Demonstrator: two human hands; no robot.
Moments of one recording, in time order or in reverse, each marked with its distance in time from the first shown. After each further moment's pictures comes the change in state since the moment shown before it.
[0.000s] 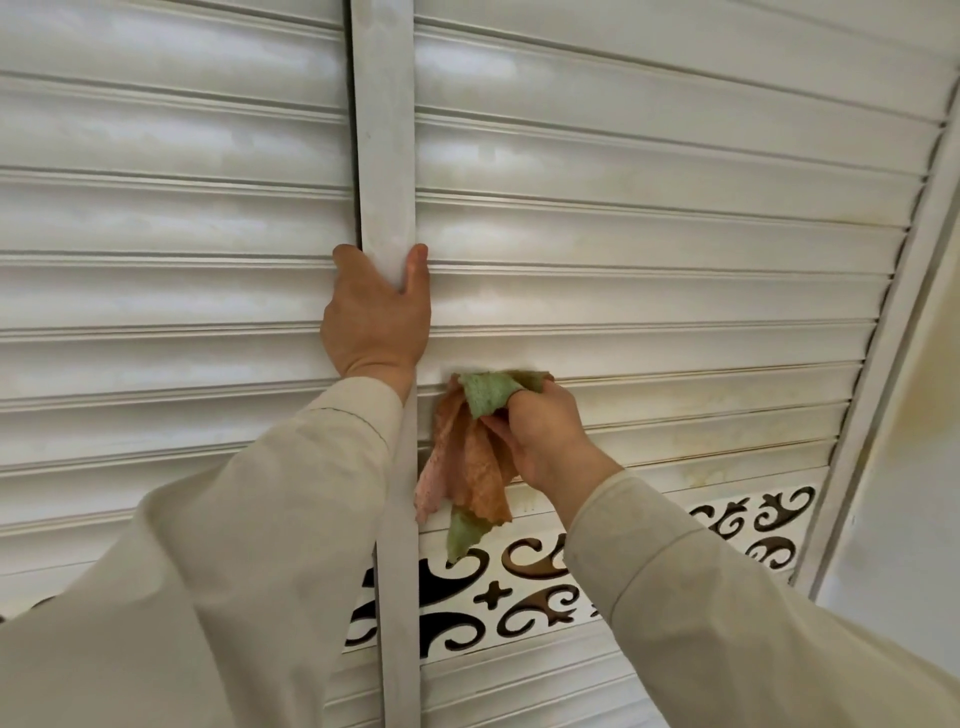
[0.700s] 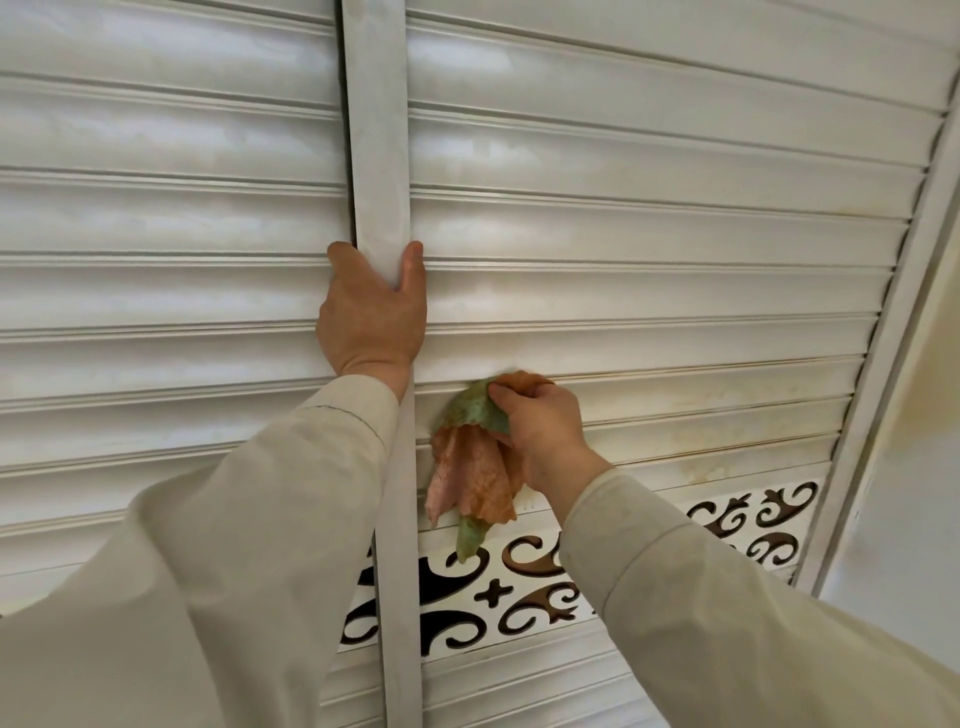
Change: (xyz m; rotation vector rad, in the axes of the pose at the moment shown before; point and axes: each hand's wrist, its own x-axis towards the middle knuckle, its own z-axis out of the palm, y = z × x) left_hand 0.000 0.001 0.001 0.004 0.014 0.001; right_hand 0.011 0.012 -0.009 -0.178 0.049 -0.094
